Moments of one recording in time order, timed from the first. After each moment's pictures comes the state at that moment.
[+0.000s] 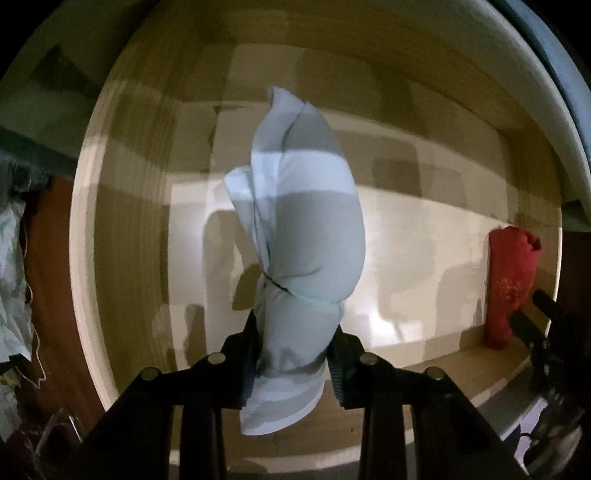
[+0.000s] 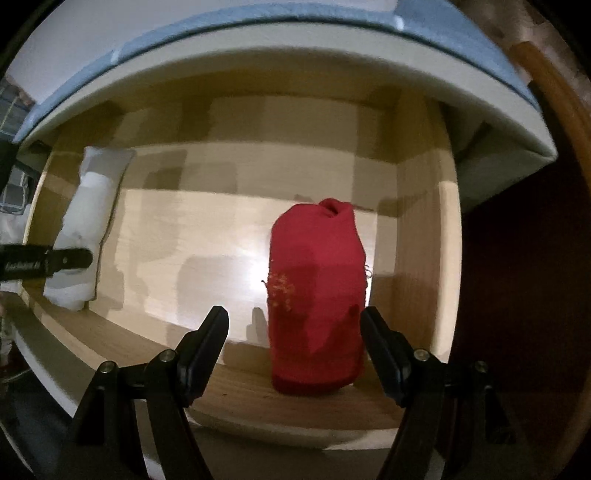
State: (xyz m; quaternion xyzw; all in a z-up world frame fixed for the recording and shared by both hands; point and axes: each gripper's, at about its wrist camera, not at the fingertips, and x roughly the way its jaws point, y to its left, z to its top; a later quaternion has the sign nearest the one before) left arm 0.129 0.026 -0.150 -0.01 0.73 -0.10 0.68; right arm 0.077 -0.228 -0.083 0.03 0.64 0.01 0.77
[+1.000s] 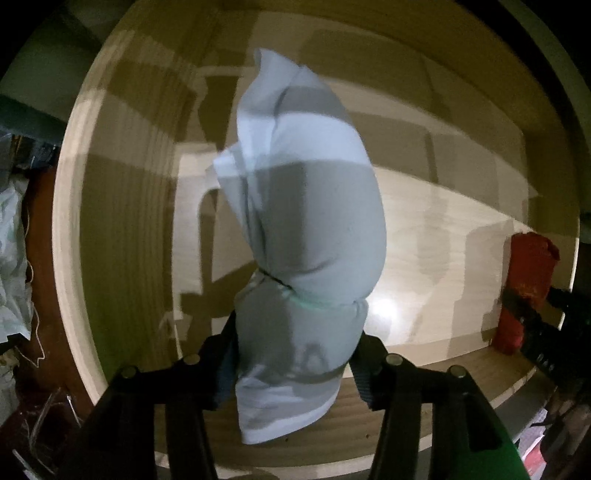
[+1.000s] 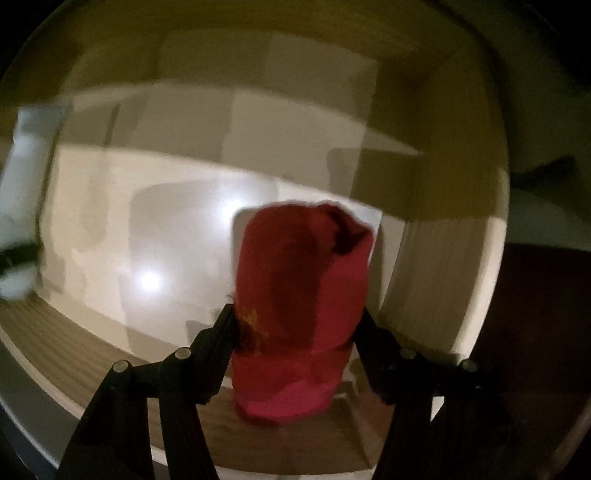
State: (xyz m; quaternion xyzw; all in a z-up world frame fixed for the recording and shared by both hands) left arm 0.125 0.044 -0.156 -0.01 0.75 -0.07 0.65; right arm 0.120 -0.225 -0.145 -0.08 0.72 -0.01 0.69
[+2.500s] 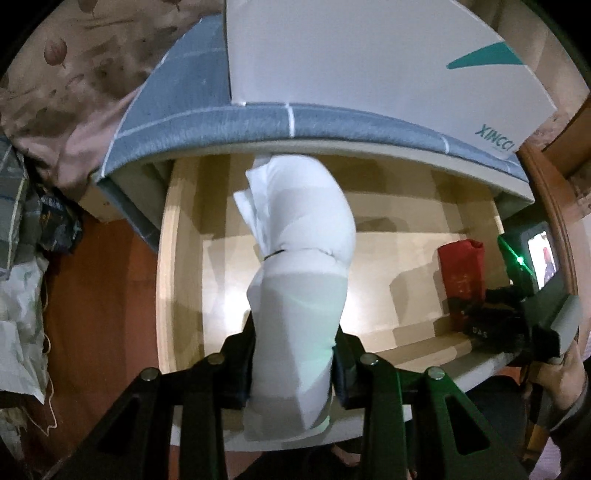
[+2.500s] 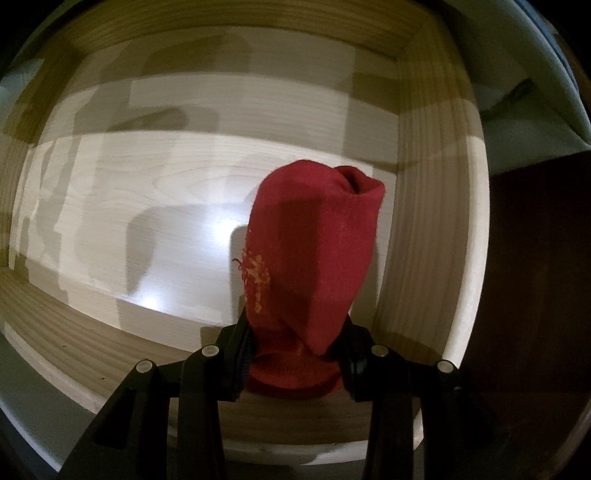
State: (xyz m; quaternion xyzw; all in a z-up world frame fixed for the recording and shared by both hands) left arm 0.056 0.036 -0.034 0.03 0.58 -0.13 0.80; right arm 0.086 -0.193 -0.176 -0.04 0.69 -0.04 0.72
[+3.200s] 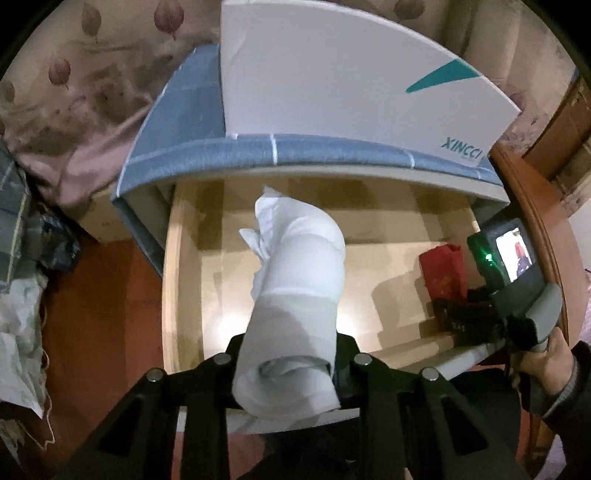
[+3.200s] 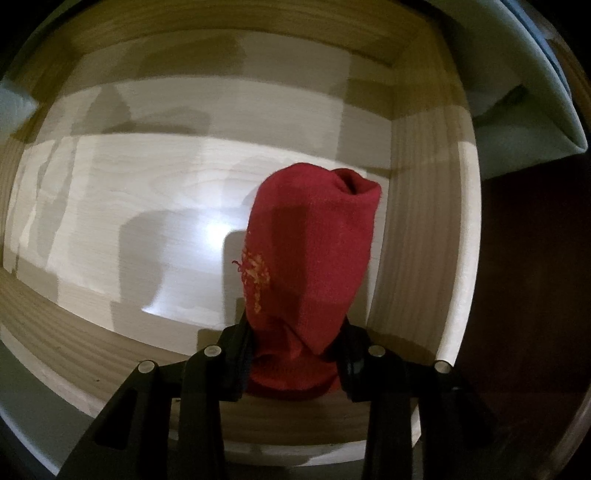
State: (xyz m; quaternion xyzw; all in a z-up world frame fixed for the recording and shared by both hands) left arm 0.037 0.039 -0.015 0.02 0.55 -0.16 0.82; right arm 0.074 -0.209 -0.163 -0.06 0.69 -0.05 0.72
